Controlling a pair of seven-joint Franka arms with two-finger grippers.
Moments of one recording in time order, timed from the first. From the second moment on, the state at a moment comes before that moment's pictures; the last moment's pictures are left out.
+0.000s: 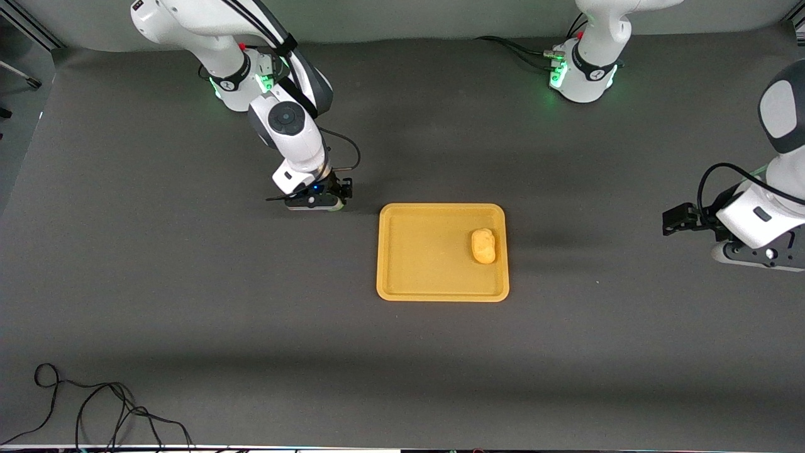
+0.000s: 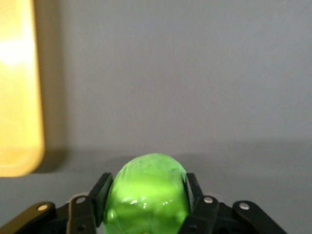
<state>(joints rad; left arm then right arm) 0.06 0.12 -0.08 -1.73 0.01 1.82 0.12 0.66 0.18 -0.03 -2.28 -0.03 2.49 0.70</state>
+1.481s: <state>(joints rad) 0.06 -0.03 -0.08 -1.82 0.01 1.76 0.14 0.83 0.74 -0.08 -1.00 0.07 1.80 0.94</state>
